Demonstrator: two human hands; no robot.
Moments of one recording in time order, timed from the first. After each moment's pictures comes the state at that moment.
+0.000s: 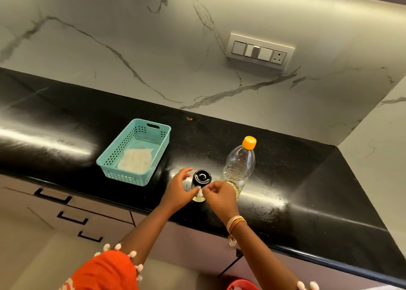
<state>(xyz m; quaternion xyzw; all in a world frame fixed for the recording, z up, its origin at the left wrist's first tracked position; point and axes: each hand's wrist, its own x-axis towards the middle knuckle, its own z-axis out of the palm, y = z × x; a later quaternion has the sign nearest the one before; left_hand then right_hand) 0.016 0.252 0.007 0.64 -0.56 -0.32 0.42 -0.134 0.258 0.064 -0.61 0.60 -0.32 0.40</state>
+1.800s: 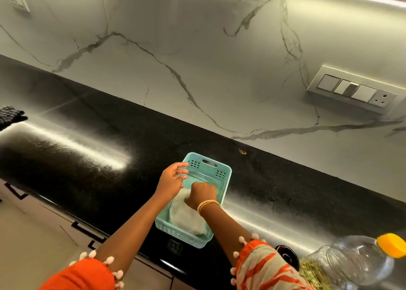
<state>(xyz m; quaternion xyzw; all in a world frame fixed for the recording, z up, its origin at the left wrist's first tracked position) 0.266 0.142 0.032 0.70 -0.36 -0.35 0.51 0.162 0.095 0.010 -0.86 0.50 0.07 0.07</state>
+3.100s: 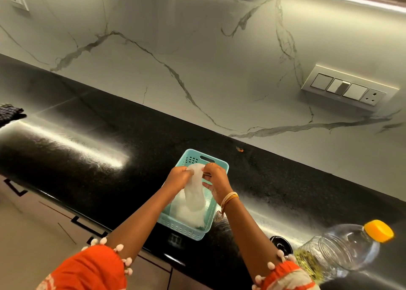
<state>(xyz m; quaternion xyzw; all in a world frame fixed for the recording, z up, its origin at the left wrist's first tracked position) 0.244 0.147 0.050 0.69 -0.34 -0.44 0.46 0.124 0.100 0.057 -0.45 0.48 -0.35 0.67</state>
